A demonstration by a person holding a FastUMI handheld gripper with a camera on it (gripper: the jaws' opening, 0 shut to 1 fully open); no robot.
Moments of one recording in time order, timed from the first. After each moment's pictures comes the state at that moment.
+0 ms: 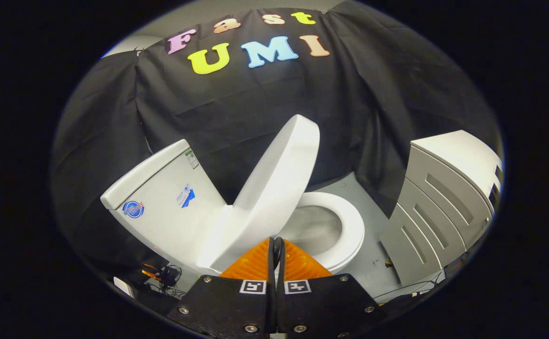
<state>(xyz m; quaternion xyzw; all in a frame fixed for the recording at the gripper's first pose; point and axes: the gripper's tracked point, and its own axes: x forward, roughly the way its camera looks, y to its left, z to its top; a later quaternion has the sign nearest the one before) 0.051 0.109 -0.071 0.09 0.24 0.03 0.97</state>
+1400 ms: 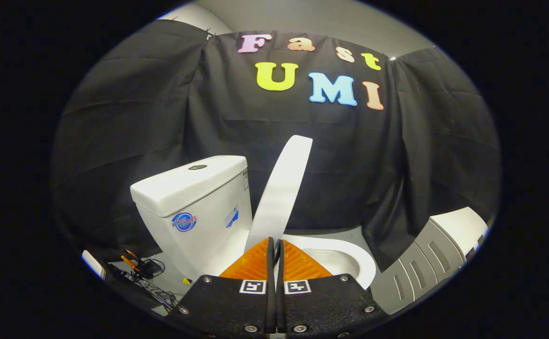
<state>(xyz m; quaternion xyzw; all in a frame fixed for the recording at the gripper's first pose) 0.057 0.262 0.010 -0.06 0.13 0.08 0.99</state>
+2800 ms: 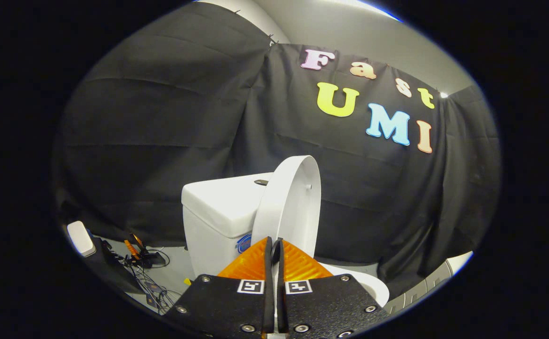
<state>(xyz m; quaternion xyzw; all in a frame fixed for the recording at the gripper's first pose) 0.071 0.369 0.014 -0.13 0.07 0.20 0.97</state>
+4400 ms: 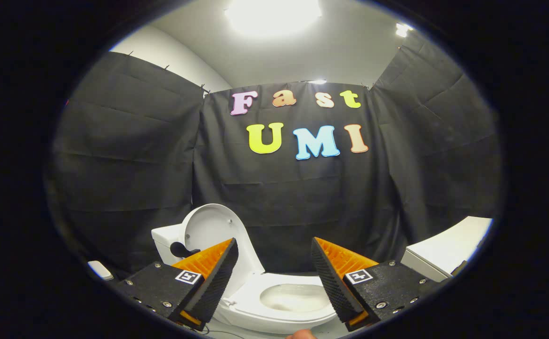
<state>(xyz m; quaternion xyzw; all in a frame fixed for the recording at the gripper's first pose) -0.018 0.093 0.117 0.01 -0.04 0.11 0.99</state>
